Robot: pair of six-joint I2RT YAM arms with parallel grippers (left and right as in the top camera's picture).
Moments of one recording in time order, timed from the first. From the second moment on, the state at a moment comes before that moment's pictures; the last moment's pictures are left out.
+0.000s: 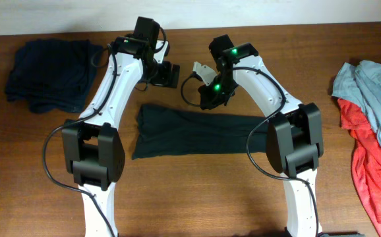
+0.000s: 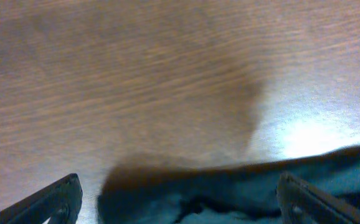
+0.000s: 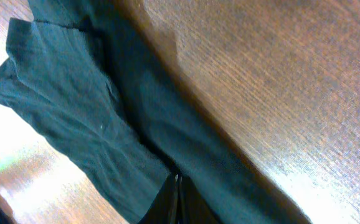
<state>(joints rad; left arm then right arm) -0.26 2.23 2.05 -1.05 0.09 -0.05 0.34 2.31 2.00 -1.19 -0.45 -0.25</state>
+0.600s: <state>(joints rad) 0.03 2.23 2.05 -1.09 0.02 -0.13 0.45 2.31 2.00 -0.94 -0.42 -0.23</state>
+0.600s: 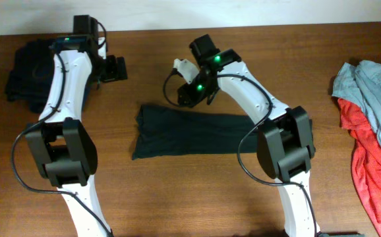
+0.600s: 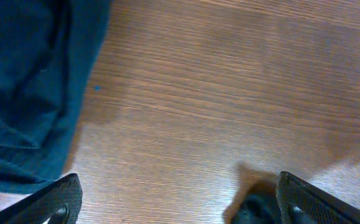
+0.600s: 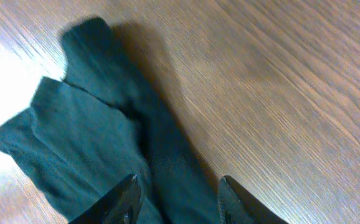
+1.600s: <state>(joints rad) 0.03 2.23 2.05 -1.09 0.03 -0.13 0.53 2.34 2.00 -0.93 -0.42 -0.28</state>
